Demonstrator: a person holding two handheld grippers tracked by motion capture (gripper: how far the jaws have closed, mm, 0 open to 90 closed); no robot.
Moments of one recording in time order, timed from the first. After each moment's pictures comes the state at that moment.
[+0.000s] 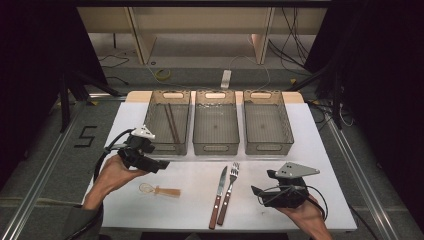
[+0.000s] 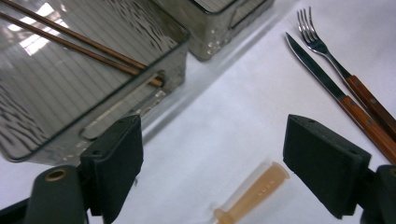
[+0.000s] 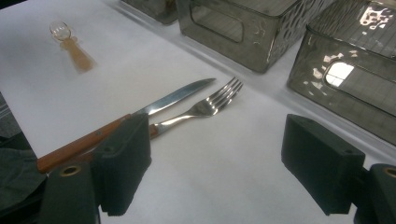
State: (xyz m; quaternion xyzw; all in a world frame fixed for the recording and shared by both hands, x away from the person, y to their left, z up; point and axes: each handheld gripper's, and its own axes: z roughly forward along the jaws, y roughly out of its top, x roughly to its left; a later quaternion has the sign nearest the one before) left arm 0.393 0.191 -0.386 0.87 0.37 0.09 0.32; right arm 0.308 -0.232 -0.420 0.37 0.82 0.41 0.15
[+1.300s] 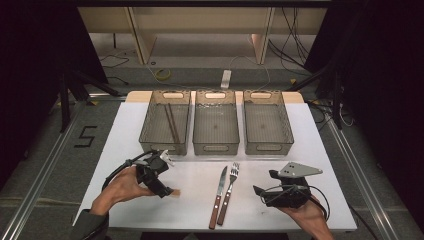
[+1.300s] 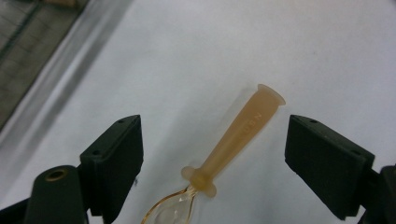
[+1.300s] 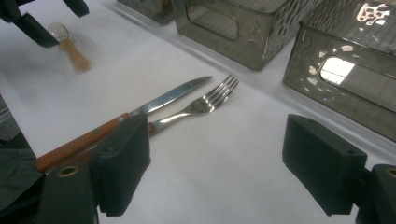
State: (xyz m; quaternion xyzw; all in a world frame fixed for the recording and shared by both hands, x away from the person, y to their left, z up) left arm 0.380 0.156 -0.440 0.95 0.27 0.04 0.17; right arm 0.309 -0.238 -0.420 0.37 0.82 0.41 0.15
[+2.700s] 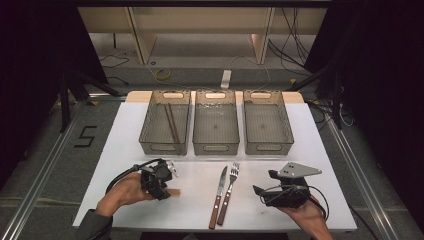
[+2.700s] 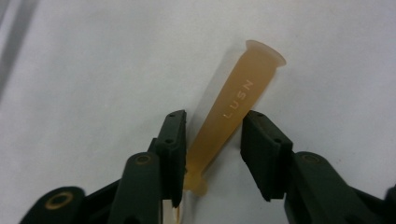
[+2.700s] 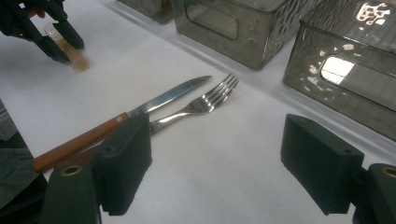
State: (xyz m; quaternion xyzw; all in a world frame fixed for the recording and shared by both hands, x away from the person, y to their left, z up) left arm 0.375 0.148 -0.461 0.97 0.22 0.02 0.11; right arm 0.309 -0.237 -0.422 0.37 0.82 0.41 0.15
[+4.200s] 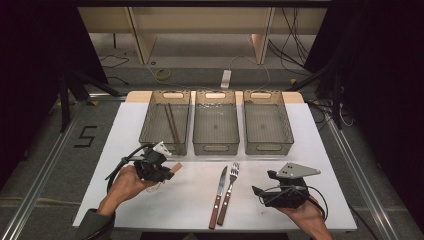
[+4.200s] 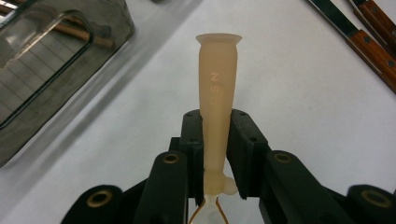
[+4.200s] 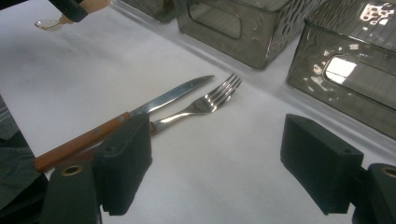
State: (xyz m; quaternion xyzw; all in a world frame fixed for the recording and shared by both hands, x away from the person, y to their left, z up) left arm 0.388 0.163 -0.427 0.91 0.33 0.06 0.26; right arm 0.309 -0.235 -0.424 0.37 0.82 0.41 0.15
